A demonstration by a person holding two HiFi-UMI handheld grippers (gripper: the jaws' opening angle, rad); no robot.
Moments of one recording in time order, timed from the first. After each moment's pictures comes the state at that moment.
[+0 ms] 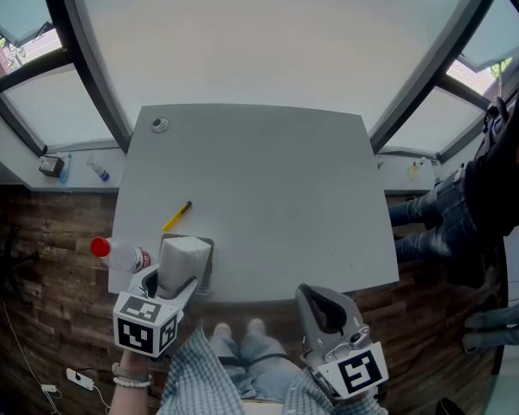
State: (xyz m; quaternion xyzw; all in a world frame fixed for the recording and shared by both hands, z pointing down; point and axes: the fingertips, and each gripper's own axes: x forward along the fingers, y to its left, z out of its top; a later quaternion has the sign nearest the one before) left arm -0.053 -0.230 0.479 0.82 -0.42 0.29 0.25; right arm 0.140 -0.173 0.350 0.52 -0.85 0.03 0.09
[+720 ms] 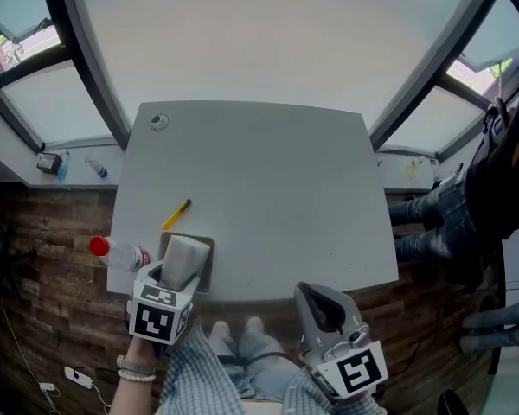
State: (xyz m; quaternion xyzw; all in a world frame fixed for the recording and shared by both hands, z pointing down) left arm -0.051 -0.233 0.505 0.79 -0.42 0.37 0.26; right arm 0.137 -0.174 0.350 0.52 -0.85 0.03 0.09
